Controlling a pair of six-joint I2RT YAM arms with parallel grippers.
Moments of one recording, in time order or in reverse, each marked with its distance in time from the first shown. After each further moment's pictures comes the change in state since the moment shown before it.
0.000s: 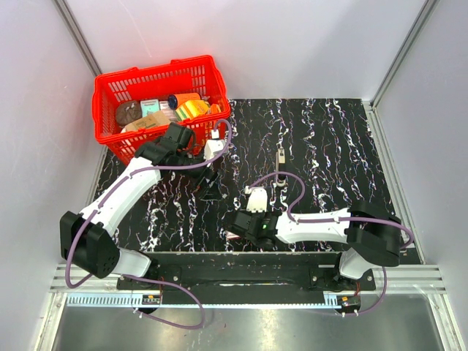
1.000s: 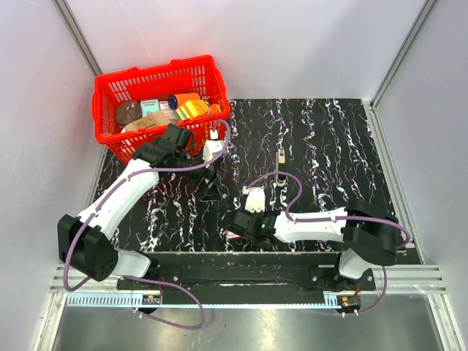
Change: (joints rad) left arm 0.000 -0.022 -0.010 0.001 0.001 -0.002; right arm -0.008 0.023 0.003 0.024 -0.030 -0.039
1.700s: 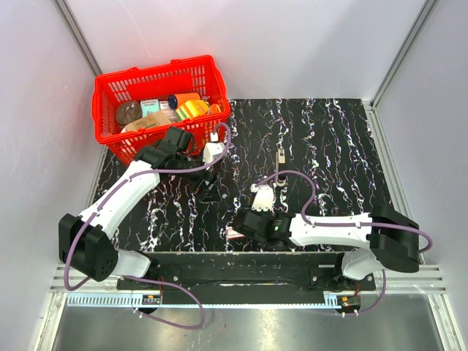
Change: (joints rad) left arm 0.000 -0.002 -0.028 0.018 -0.015 -0.001; right arm 0.023 -0.144 -0.047 -0.002 0.036 0.022
